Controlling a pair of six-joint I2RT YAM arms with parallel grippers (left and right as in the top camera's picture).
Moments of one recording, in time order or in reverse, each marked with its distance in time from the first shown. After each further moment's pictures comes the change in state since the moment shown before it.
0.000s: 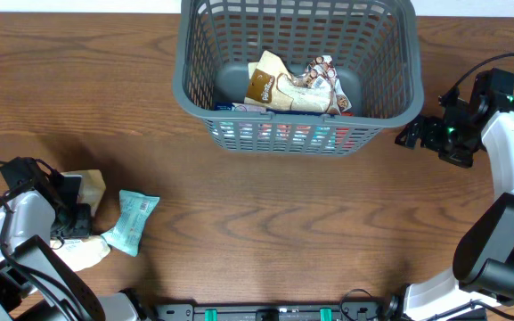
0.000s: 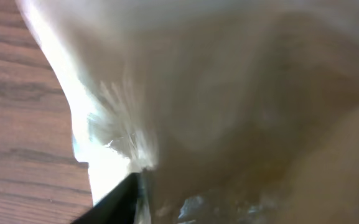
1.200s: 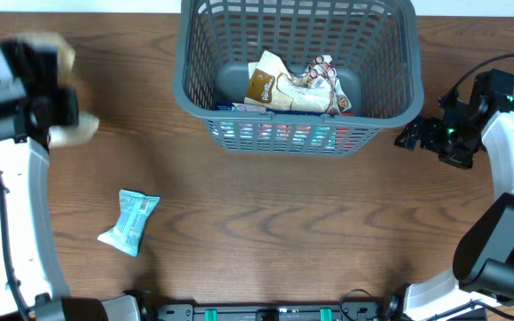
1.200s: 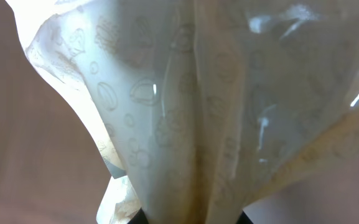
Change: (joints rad) left arm -0.347 -0.064 0.742 -0.211 0.042 -0.316; right arm 0.000 0.000 0.000 -0.015 0.000 0.000
